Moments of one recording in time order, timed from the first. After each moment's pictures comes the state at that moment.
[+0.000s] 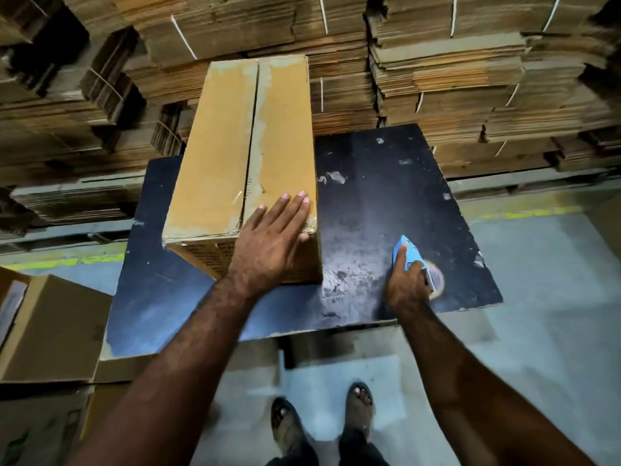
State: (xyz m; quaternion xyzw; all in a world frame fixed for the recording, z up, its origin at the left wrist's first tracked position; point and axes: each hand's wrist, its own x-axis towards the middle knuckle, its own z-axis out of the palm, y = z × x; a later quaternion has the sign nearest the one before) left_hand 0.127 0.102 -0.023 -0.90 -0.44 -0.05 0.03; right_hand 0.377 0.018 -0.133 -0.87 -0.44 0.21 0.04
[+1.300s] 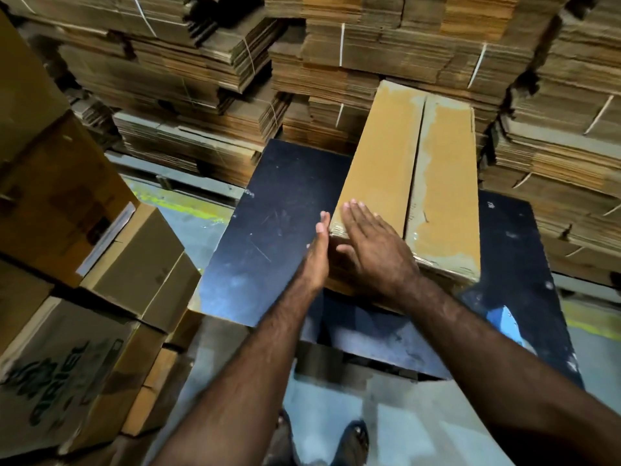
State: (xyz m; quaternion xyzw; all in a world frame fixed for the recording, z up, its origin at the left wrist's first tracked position) left_hand -0.021 0.108 -0.060 -0.43 -0.55 -0.45 -0.56; right_hand 0.112 0.128 -0.008 -0.50 -0.87 -0.01 0.00
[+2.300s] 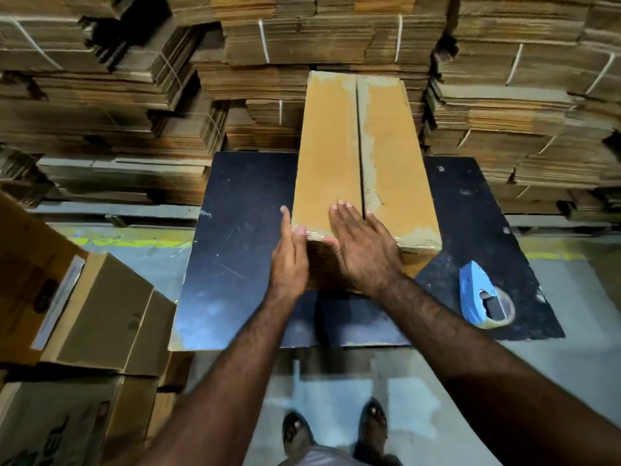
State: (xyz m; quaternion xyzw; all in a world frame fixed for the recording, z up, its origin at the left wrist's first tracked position) left_hand -0.022 0.111 -0.049 -0.59 -0.58 -0.40 -0.40; right_hand 0.129 0.109 -0.012 -0.63 -0.78 -0.02 0.00
